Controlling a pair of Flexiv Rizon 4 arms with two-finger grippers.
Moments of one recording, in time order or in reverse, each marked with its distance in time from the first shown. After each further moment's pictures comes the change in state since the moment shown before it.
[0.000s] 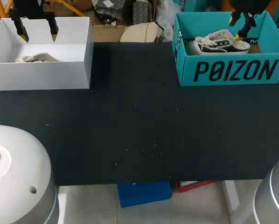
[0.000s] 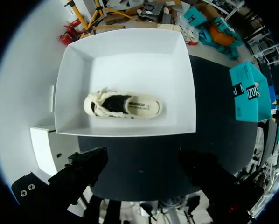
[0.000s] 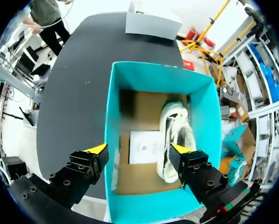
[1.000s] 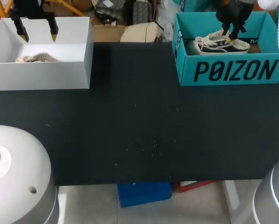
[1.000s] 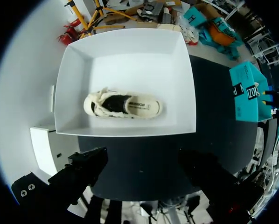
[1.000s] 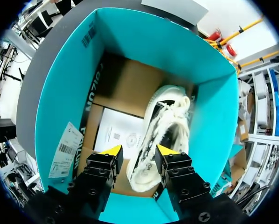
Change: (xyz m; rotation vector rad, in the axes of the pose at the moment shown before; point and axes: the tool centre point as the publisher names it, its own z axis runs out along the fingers) left arm 0.000 0.000 0.000 0.000 0.000 0.000; right arm -0.065 -0.034 0.082 0.155 0.025 -0.222
